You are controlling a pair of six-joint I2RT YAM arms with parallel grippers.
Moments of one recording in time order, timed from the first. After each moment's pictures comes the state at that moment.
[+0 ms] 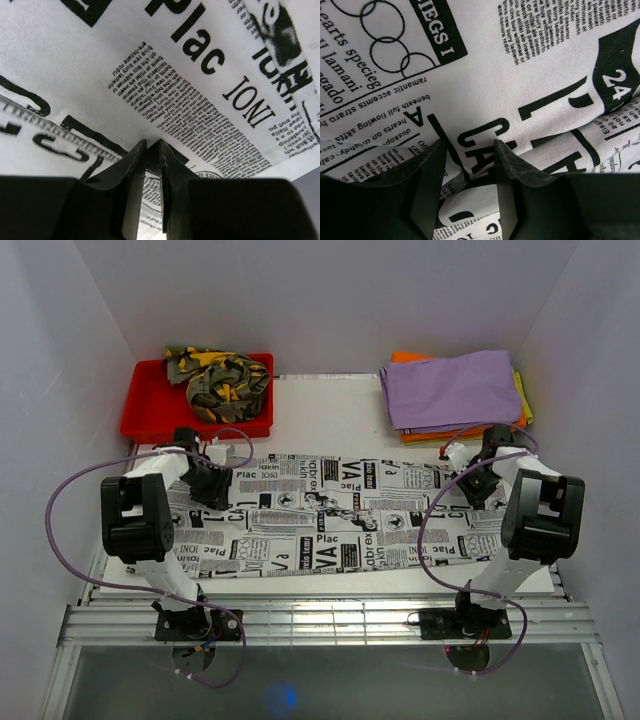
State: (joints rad) left arm 0.07 1.77 1.12 -0.71 0.30 0.36; right arm -0.17 1.76 1.09 -0.66 -0.14 -0.93
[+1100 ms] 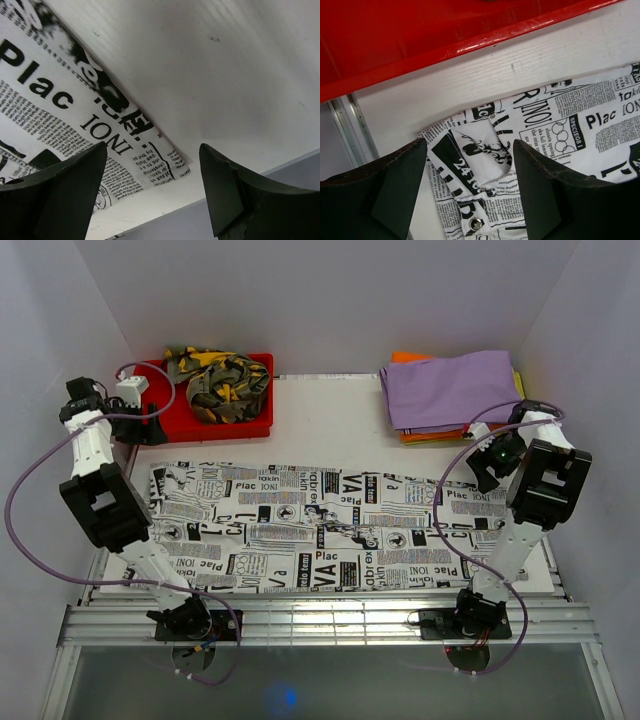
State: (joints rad) left arm 0.48 1.90 1.74 -0.84 0.59 0.53; right arm -0.31 2.06 1.60 -1.05 -0.25 -1.13
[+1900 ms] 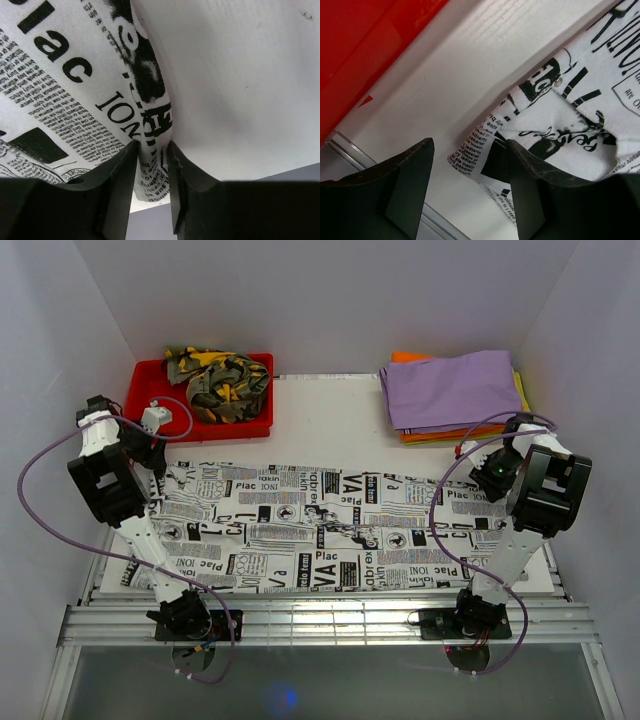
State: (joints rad) left arm 0.49 2.26 1.93 -1.03 0.53 1.13; right arm -0.31 1.98 1.40 -0.95 -0.14 -1.32
